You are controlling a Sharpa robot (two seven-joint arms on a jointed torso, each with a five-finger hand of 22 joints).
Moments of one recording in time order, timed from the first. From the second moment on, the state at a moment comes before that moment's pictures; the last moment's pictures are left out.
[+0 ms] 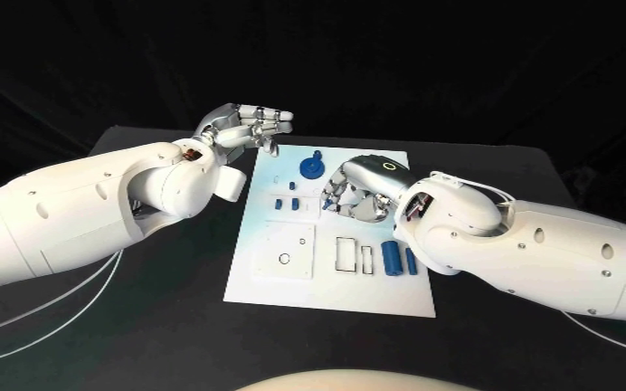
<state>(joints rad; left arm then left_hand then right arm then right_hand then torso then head) 1.21 -0.91 0.03 1.57 -0.11 -0.29 0.26 1.40 -0.16 0.47 0.00 0.05 1.10 0.16 0.10 0.09 1.20 0.08 0.17 0.17 1.25 0.00 0.89 0.54 0.18 1.13 0.09 0.83 0.64 1.20 -0.71 -0.10 1.69 -1.59 -0.37 -0.19 1.54 -0.10 0.27 0.20 0.25 1.15 0.12 0.10 0.13 1.23 0.06 0.11 0.10 1.46 -0.01 1.33 1.23 0.07 1.46 0.09 1.34 1.31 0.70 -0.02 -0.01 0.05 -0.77</state>
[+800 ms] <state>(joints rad) 1.21 -0.90 0.03 1.58 -0.11 -0.29 0.24 1.40 -0.16 0.47 0.00 0.05 1.10 0.16 0.10 0.09 1.20 0.08 0.17 0.18 1.25 0.00 0.89 0.54 0.18 1.13 0.09 0.83 0.64 1.12 -0.59 -0.11 1.59 -1.59 -0.33 -0.18 1.54 -0.10 0.28 0.19 0.25 1.15 0.12 0.10 0.13 1.23 0.06 0.11 0.10 1.46 -0.01 1.33 1.23 0.07 1.46 0.09 1.34 1.31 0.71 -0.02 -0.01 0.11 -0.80</state>
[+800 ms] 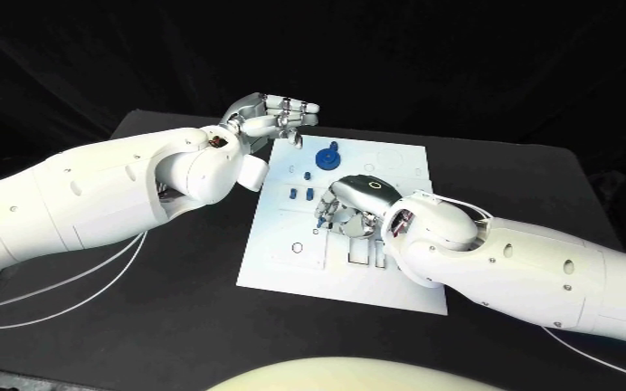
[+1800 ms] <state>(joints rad) 1.21 -0.90 0.03 1.58 -0.11 -0.29 0.23 1.40 -0.16 0.47 0.00 0.05 1.10 0.16 0.10 0.09 1.20 0.08 0.17 0.18 1.25 0.00 0.89 0.54 0.18 1.13 0.09 0.83 0.64 1.11 -0.56 -0.12 1.56 -1.61 -0.31 -0.18 1.54 -0.10 0.28 0.19 0.25 1.15 0.13 0.10 0.13 1.23 0.06 0.11 0.10 1.46 -0.01 1.33 1.23 0.07 1.46 0.09 1.34 1.31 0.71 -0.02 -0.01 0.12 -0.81</state>
